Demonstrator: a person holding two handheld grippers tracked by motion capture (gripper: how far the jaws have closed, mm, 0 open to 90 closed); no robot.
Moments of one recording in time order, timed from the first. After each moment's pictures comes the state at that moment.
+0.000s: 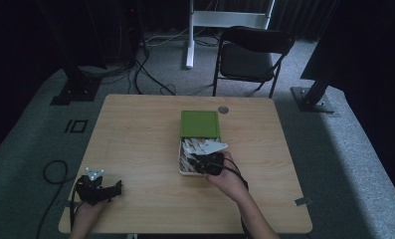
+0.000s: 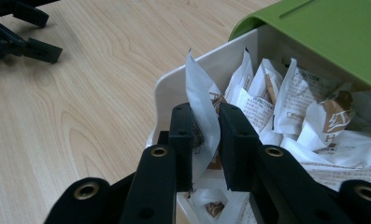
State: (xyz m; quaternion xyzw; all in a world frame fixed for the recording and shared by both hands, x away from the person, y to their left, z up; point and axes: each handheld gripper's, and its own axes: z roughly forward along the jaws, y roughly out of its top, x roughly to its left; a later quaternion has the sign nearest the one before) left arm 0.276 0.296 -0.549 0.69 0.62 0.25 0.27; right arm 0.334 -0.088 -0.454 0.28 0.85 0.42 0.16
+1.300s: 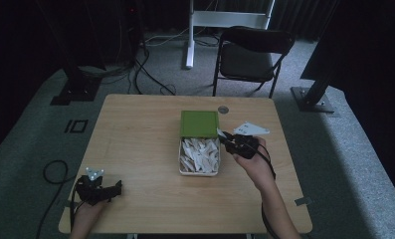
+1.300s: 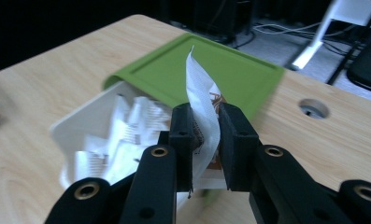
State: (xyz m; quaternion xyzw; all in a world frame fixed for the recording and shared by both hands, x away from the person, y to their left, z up) left arm 0.276 0.296 -0.549 0.69 0.62 0.25 0.27; right arm 0.356 -0.172 -0.411 0.37 0.77 0.46 0.22
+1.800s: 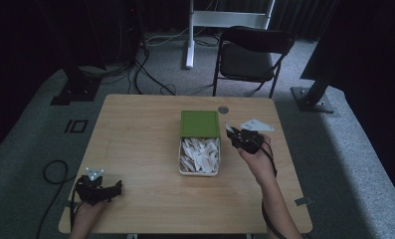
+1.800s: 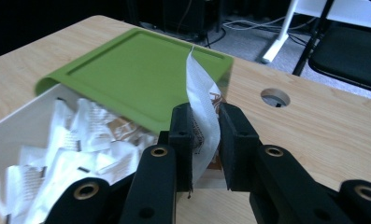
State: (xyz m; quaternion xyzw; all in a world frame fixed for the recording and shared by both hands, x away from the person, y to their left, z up) left arm 0.276 0.296 -0.549 0.69 0.62 0.25 0.27; right arm 0.377 -0.189 -0.424 0.42 0.75 0.45 0.25
